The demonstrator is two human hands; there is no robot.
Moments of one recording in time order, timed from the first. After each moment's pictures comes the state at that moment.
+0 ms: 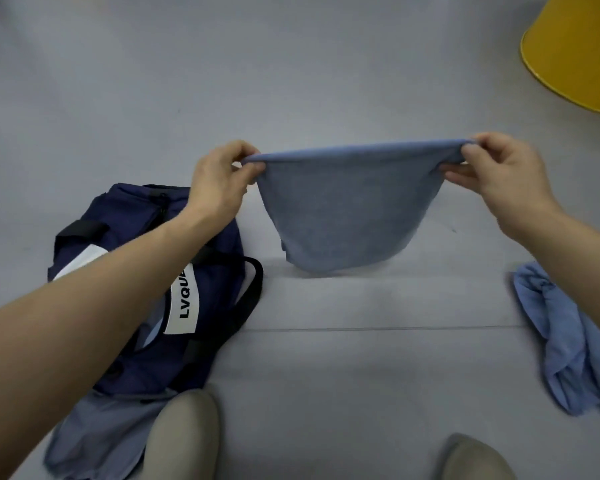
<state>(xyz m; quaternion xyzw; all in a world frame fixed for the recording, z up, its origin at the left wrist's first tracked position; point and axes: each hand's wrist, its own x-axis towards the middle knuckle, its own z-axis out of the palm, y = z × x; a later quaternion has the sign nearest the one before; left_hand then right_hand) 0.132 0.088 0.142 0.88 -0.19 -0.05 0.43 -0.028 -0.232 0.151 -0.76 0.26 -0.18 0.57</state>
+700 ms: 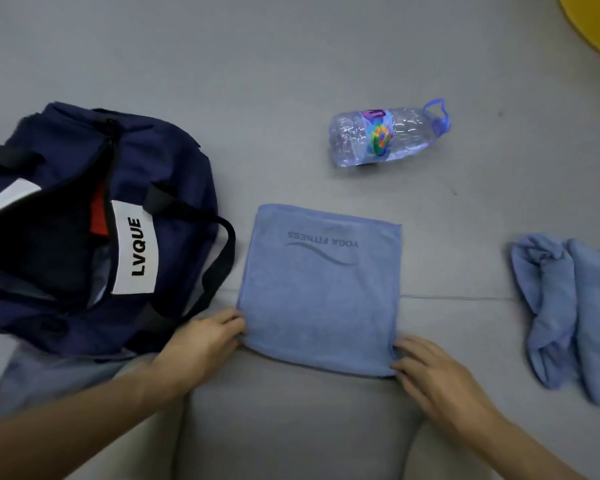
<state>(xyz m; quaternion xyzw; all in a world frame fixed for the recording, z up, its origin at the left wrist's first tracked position) -0.052 0.211 -0.068 0.88 -0.41 -0.20 0.11 -0.266 -0.159 -0.055 -0.98 -0.01 0.09 0.17</state>
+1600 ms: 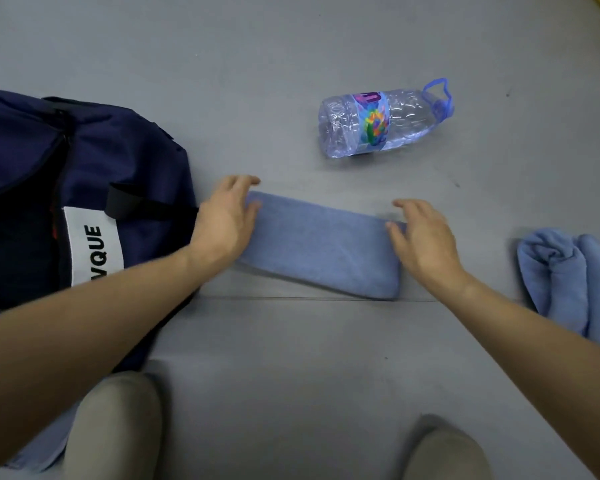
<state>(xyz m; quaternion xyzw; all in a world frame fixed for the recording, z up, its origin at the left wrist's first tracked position) 0.081 0.070 -0.041 0.94 -0.20 -0.11 0.24 -0.068 -0.216 -0.063 -0.95 0.24 0.04 0.20</state>
